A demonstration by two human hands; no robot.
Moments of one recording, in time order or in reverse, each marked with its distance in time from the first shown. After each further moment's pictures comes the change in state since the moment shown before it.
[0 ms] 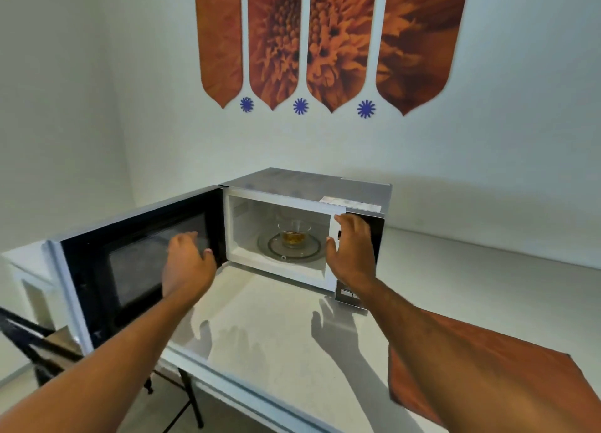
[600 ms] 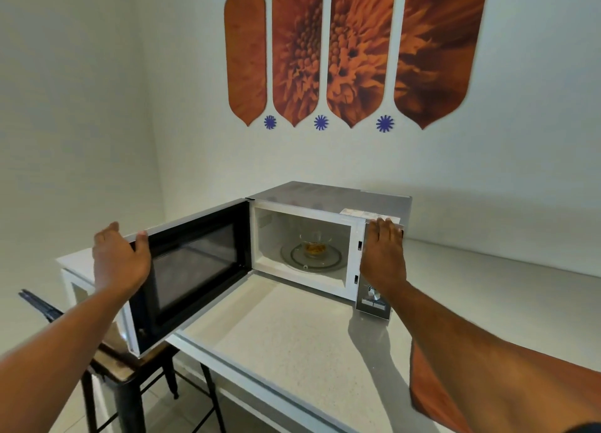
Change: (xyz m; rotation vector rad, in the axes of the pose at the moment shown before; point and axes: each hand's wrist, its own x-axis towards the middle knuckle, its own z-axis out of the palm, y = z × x) left_hand 0.040 -0.074 -0.130 0.089 0.269 -0.093; right_hand 0.014 0.022 -0.012 -0.478 -0.127 -0.075
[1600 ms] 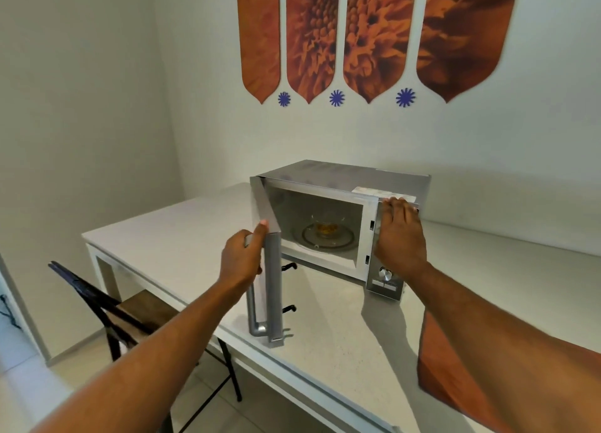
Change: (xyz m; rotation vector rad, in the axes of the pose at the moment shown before) left_hand -0.129 0.112 0.070 -0.643 -0.449 -0.060; right_hand -0.006 0.010 -0.010 -0.128 -0.054 -0.081
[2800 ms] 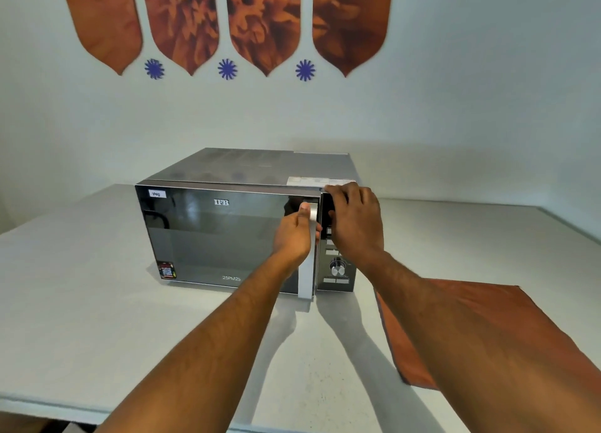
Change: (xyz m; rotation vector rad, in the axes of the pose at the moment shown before) left_hand 0.084 0.001 0.207 -0.105 -0.546 0.052; right_hand 0.025 -0.017 0.008 -0.057 0.196 0.237
